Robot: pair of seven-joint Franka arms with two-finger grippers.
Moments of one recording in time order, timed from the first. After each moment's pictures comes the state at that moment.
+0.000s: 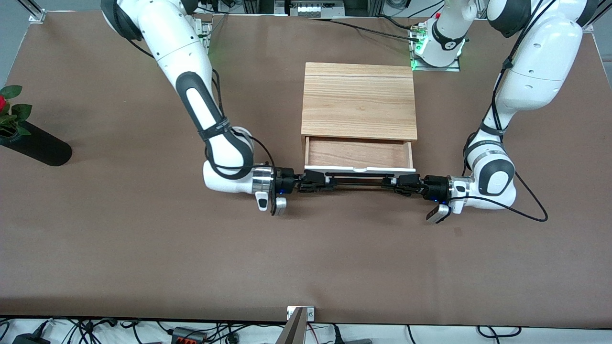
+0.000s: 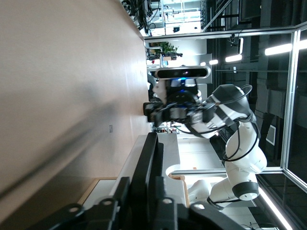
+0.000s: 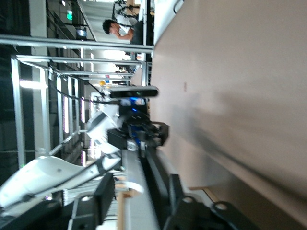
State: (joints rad) left arm 0.08 0.81 -0.09 -1.67 -1.40 1.60 0.97; right arm 0.54 0.91 0.01 -1.33 1.78 2.13 -0.71
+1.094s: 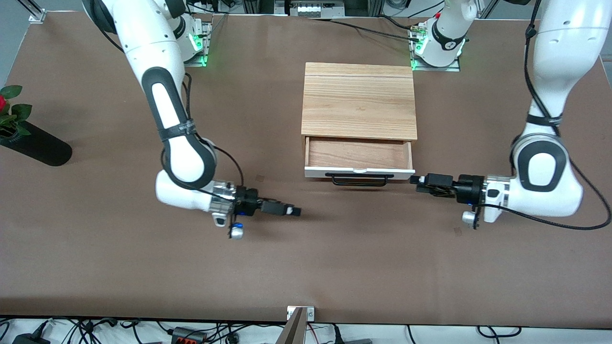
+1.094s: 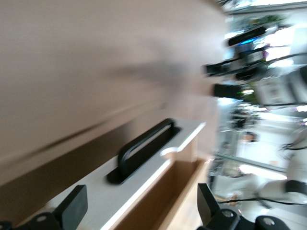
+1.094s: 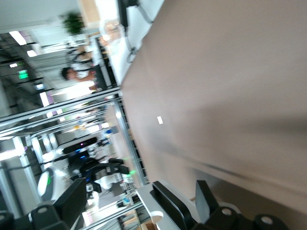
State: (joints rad) left arm 0.09 0.62 -0.08 -1.48 -0.88 1.65 0.45; right arm 0.49 0.84 -0.16 -1.28 1.54 2.10 -0.12
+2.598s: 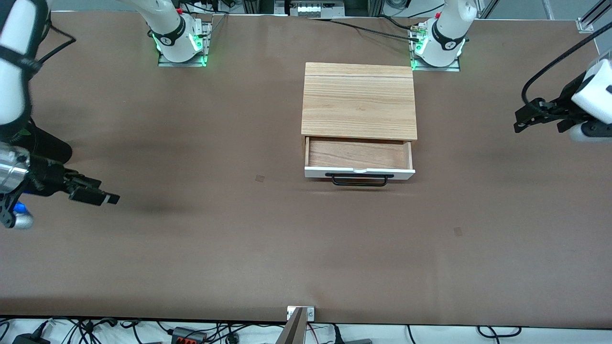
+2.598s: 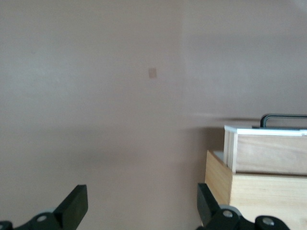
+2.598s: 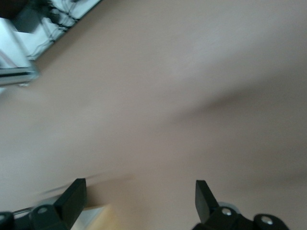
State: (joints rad) left arm -0.08 -0.01 0.06 -1.64 0.00 1.67 -0.06; right arm 0.39 0.45 -0.55 -1.35 0.52 1.69 0.24
